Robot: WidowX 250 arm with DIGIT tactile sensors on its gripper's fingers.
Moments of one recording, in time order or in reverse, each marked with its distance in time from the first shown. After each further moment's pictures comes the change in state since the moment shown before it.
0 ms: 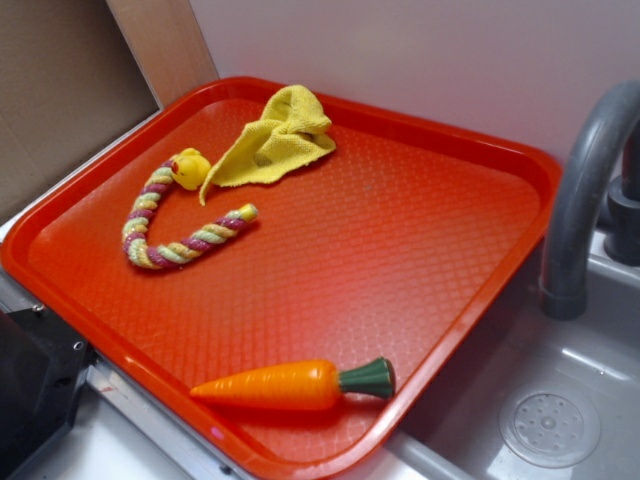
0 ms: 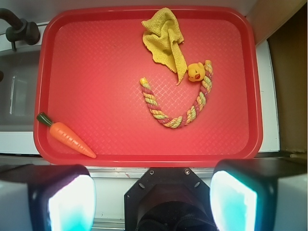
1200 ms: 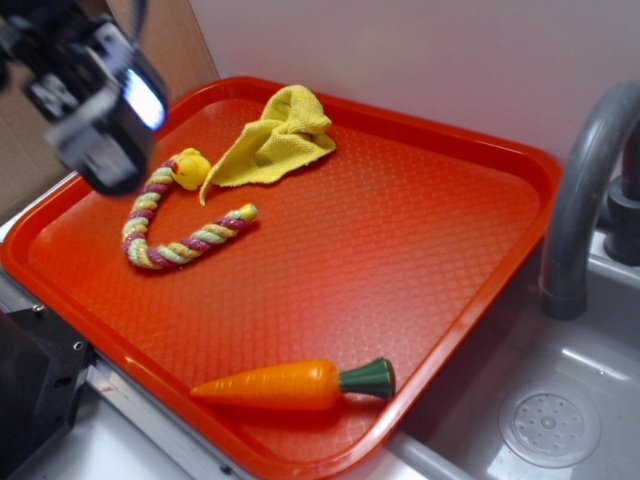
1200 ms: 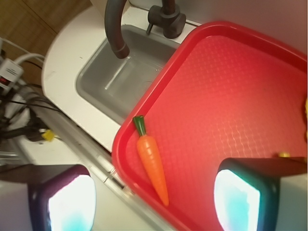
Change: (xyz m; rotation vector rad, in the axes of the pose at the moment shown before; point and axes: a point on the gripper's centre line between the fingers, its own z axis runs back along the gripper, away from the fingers) arm 0.017 -0.131 -0.073 -0.291 -0.068 -0.655
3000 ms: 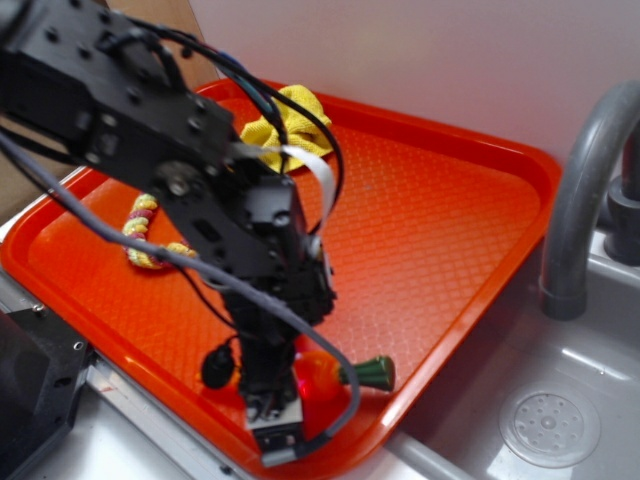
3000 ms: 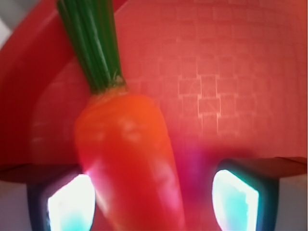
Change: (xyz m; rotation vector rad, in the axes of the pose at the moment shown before) arm -0.030 0.007 -0.156 0.223 0.310 -0.102
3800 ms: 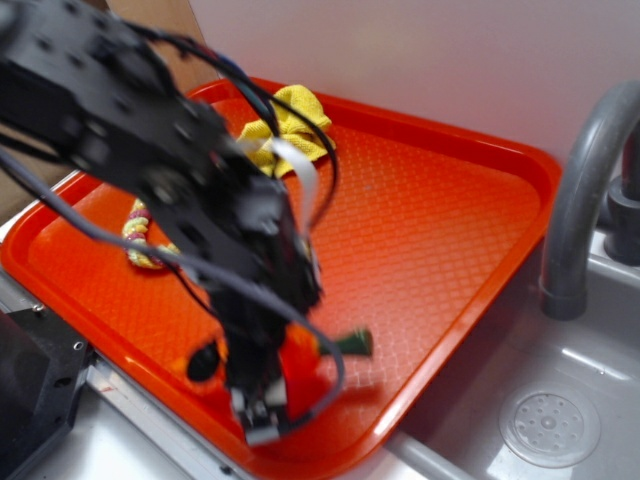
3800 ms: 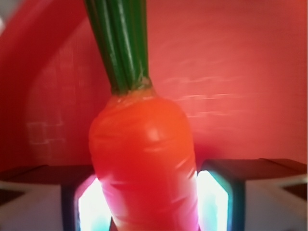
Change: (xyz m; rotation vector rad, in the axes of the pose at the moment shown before) arm -0.010 0.014 0.032 0.065 -0.026 0.077
